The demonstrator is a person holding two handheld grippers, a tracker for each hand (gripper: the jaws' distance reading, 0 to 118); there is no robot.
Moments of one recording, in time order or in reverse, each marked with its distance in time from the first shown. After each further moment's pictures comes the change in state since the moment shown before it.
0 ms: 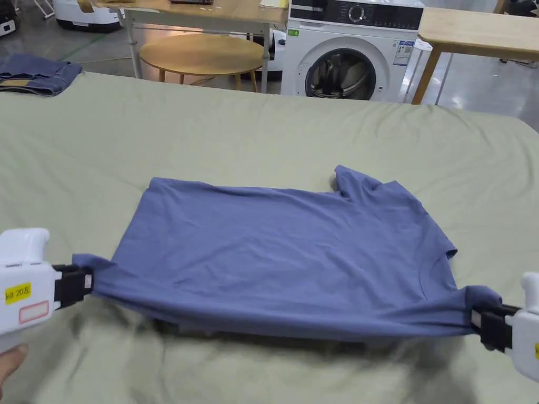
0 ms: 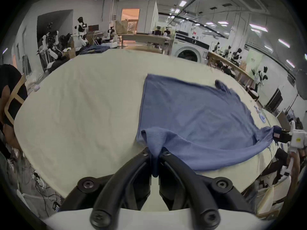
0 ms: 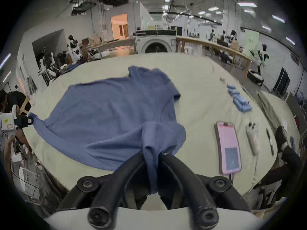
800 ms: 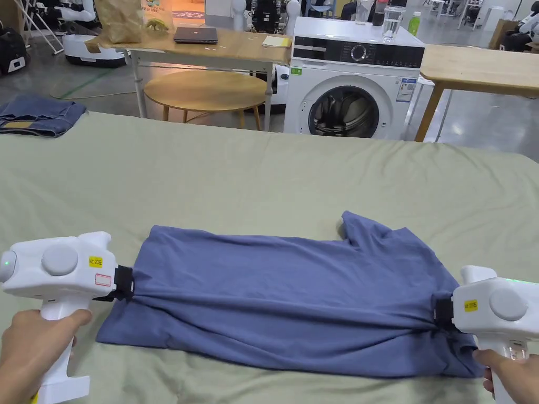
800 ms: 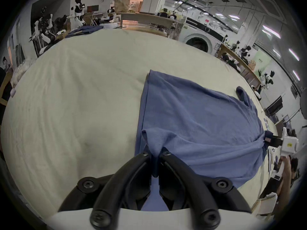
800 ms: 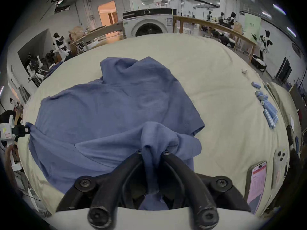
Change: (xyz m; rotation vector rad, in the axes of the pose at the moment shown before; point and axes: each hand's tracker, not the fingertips) left arm -0.025 0.099 -0.160 -0.198 -0.016 0.080; right arm -0.005 0.093 -0.173 -0.178 -0.021 -0.073
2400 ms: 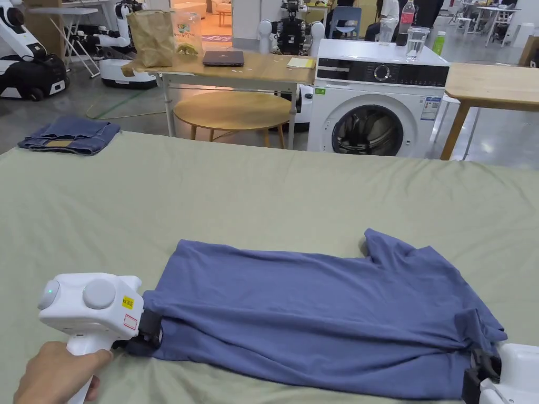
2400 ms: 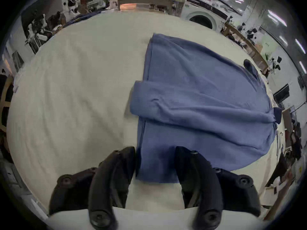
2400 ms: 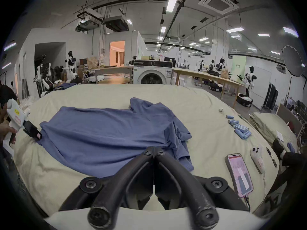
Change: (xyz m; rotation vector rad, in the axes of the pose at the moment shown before) left arm 0.002 -0.032 -0.007 -0.182 0.086 -0.042; right arm -0.050 -0.123 0.102 0.484 -0.081 0.085
